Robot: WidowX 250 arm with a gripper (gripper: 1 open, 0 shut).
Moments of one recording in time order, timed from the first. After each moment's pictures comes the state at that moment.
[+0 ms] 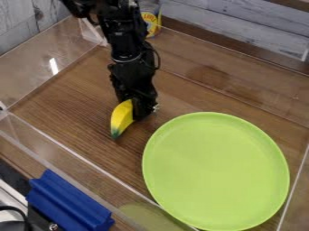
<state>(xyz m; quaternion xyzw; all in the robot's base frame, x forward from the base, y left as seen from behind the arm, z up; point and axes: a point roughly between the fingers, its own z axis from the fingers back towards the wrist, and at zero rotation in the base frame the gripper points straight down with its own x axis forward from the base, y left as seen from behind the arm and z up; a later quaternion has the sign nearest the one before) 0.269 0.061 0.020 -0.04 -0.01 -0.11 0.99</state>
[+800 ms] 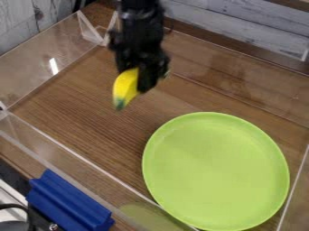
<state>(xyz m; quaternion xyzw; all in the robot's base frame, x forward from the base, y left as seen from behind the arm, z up) 0.275 0.030 0.109 0.00 -0.02 -0.08 1.00</state>
